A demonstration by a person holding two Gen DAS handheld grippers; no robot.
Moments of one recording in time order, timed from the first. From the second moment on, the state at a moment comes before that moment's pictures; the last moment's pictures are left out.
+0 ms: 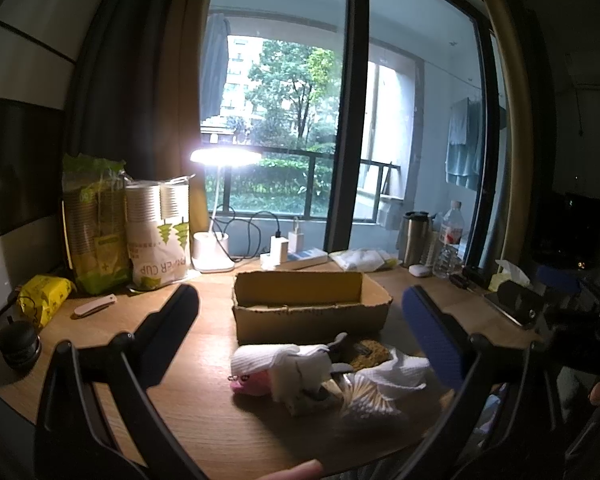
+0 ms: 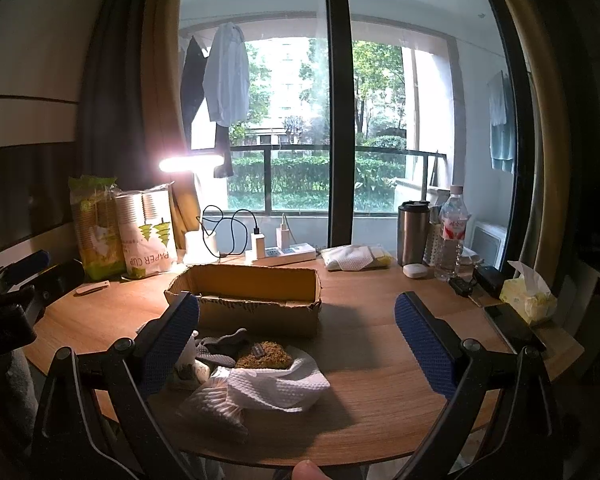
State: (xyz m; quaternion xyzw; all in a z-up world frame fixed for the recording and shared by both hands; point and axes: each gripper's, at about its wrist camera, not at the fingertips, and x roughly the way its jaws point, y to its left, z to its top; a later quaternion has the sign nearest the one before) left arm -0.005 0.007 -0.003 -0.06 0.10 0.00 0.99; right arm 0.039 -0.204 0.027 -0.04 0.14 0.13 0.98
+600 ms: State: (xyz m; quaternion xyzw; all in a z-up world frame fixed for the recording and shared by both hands) left arm -0.006 0.009 -0.001 -0.06 0.10 0.00 0.99; right arm 0.037 -0.203 0.029 -0.04 0.14 0.13 0.98
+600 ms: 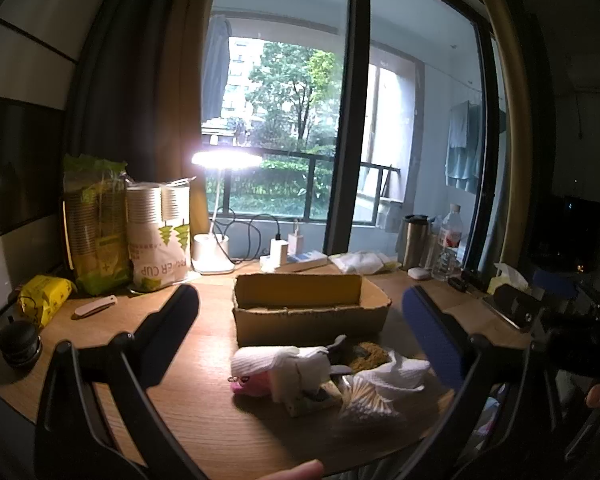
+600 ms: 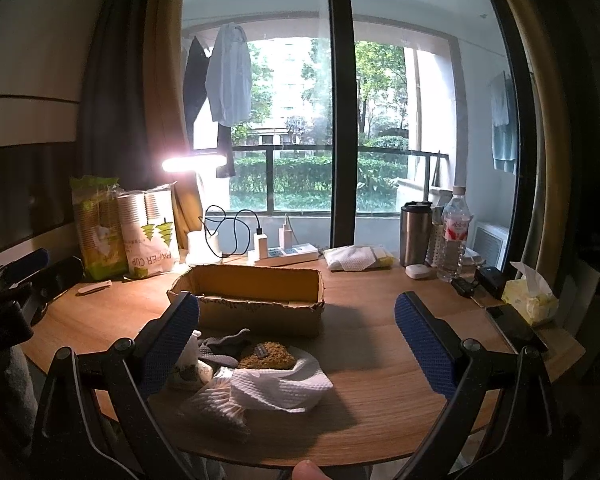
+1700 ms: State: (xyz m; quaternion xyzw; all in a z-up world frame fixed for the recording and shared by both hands) left arm -0.006 0.008 0.002 -0.06 0.10 0.00 0.99; right arm 0.044 -0.199 0.025 -0.04 0.15 0.14 0.98
